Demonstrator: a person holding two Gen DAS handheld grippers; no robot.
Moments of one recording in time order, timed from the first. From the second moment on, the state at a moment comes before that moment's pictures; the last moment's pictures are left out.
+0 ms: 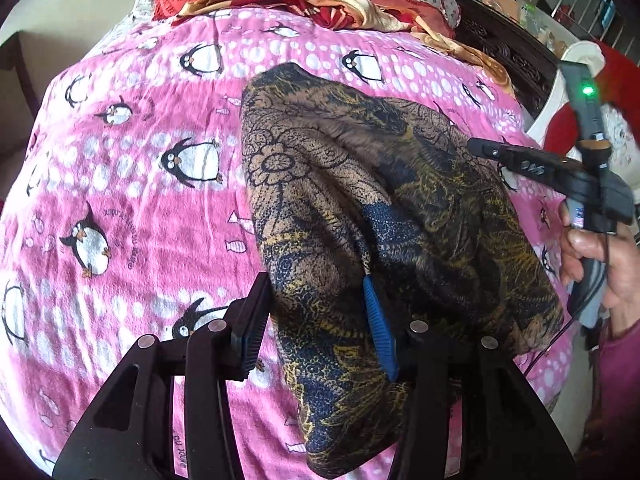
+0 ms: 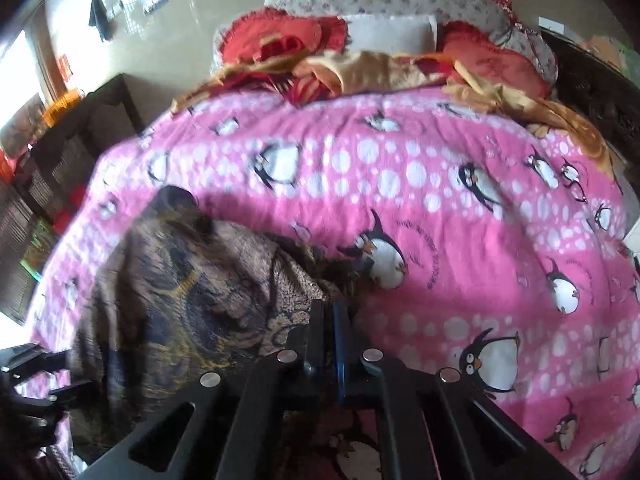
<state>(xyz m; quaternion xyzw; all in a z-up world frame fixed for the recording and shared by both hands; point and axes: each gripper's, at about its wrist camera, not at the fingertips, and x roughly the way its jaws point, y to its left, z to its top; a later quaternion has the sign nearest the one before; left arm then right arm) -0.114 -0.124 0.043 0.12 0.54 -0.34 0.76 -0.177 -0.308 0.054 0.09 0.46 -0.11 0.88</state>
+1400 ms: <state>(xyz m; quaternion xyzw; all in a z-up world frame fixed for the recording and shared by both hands) -0.132 -0.106 0.101 0.14 0.46 -0.27 0.83 -0.264 -0.200 0.125 0.08 0.40 -0.11 0.91</state>
